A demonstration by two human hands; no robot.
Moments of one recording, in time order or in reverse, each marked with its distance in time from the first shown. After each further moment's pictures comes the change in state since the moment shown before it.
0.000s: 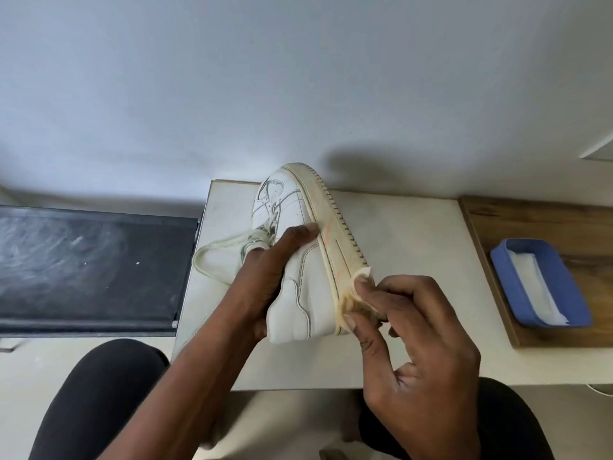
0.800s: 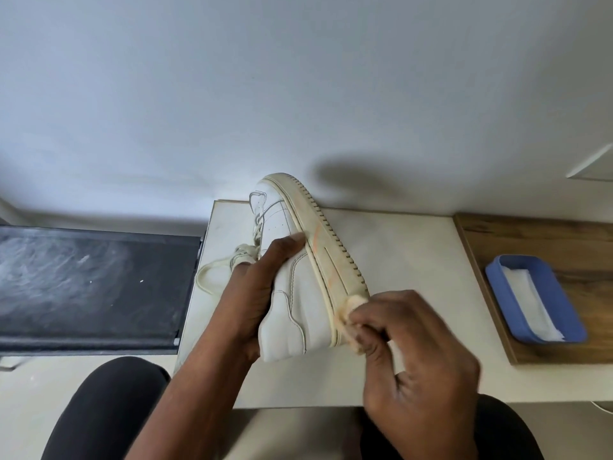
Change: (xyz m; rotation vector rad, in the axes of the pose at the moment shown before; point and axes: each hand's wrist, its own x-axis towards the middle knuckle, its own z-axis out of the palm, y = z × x) left_hand -0.026 0.018 0.012 -0.052 0.046 0.084; right_hand 0.012 -0.009 -0.006 0.040 0.048 -0.074
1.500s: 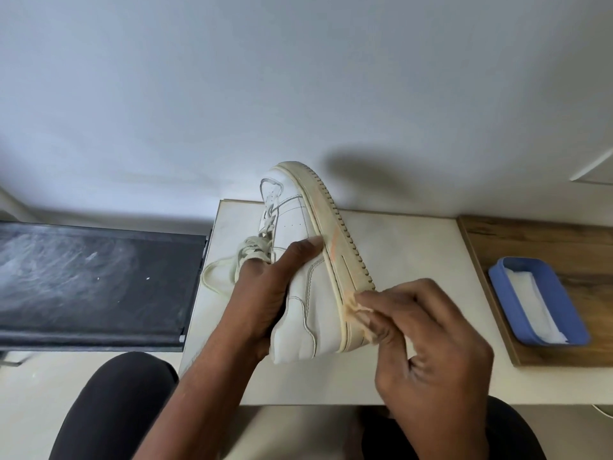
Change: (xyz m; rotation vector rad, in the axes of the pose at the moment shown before) left_hand -0.005 -0.002 -0.001 0.107 -0.016 0.092; right_hand 0.007 -0.002 -0.005 -0.069 0.008 0.034
